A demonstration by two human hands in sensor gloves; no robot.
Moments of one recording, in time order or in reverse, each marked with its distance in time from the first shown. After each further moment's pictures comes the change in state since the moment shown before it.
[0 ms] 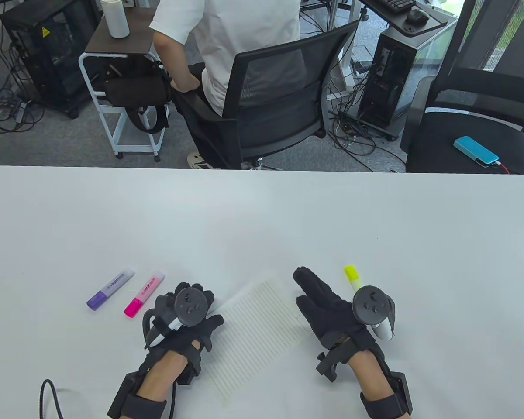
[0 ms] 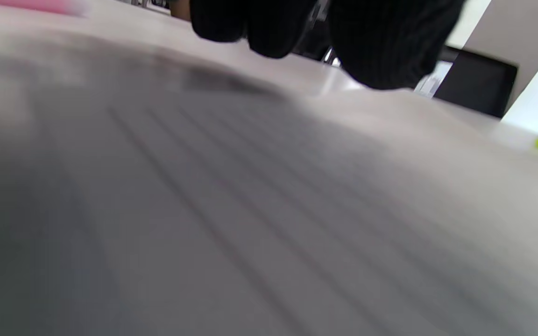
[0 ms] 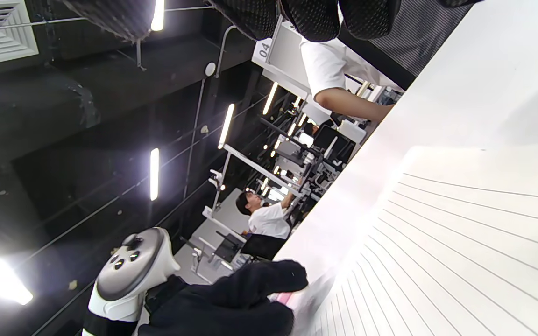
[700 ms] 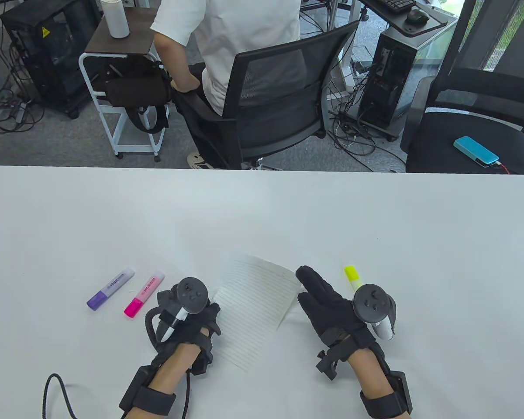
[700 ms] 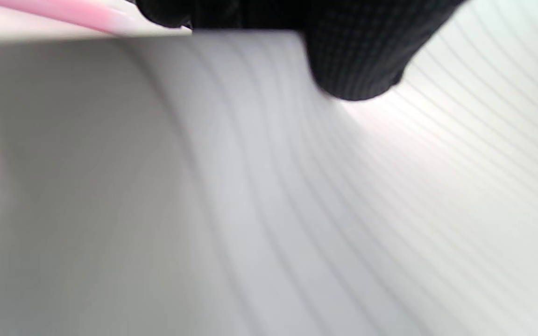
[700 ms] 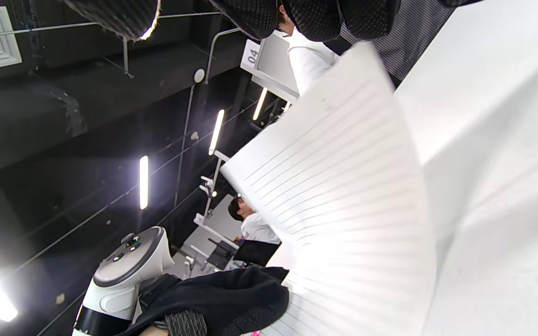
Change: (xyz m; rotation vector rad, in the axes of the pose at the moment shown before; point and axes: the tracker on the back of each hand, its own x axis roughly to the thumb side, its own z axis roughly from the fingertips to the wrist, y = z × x) left_hand -0.008 0.018 -0.008 0.169 0.219 0.243; right_hand -0.002 -0.003 -0.001 -0.021 0.037 -0.018
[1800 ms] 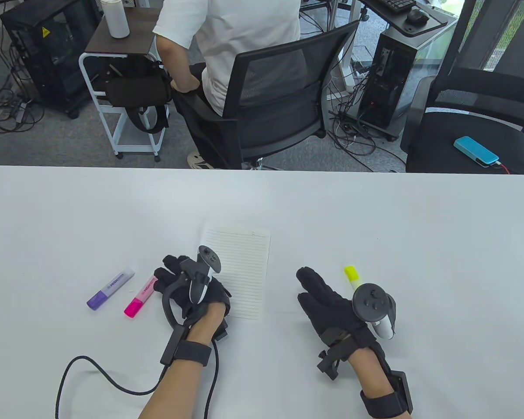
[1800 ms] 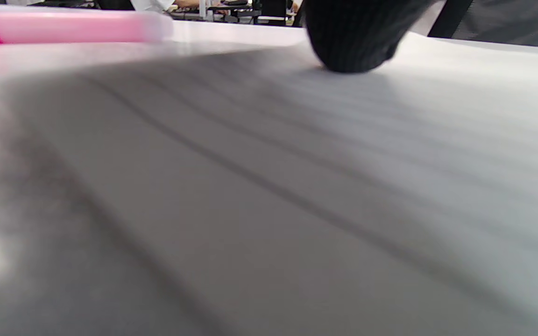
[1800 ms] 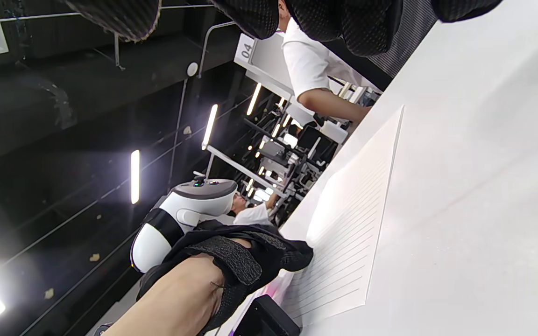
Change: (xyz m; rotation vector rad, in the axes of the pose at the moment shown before) left_hand 0.036 -0.018 -0.064 0.032 0.407 -0.287; right_hand -0.003 0.001 -0.001 0.015 0.021 0.023
